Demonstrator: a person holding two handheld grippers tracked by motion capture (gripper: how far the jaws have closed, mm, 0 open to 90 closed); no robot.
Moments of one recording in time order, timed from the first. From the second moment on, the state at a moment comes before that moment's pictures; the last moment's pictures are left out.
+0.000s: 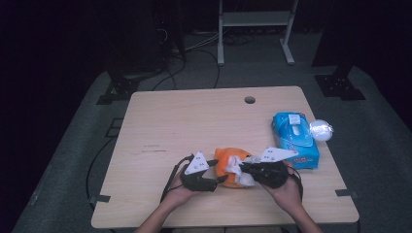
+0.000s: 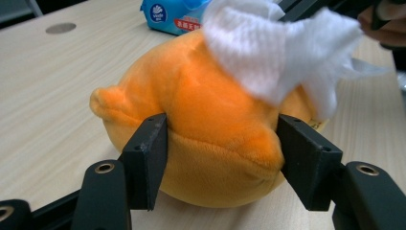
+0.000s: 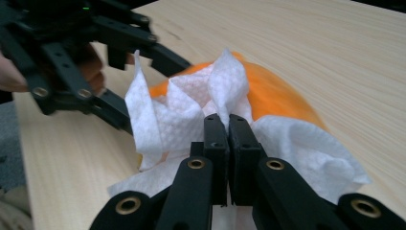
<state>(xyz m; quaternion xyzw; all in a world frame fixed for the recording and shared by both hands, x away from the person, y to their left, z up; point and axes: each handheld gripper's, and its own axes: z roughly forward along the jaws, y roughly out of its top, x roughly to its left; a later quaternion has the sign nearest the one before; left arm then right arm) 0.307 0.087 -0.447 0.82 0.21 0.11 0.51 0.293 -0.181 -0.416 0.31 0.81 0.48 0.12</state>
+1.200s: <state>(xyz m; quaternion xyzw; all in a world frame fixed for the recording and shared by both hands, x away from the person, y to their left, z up) 0.288 0.071 -0.441 0.84 0.15 0.14 0.51 0.283 -0.148 -0.408 0.26 0.84 0.47 0.11</state>
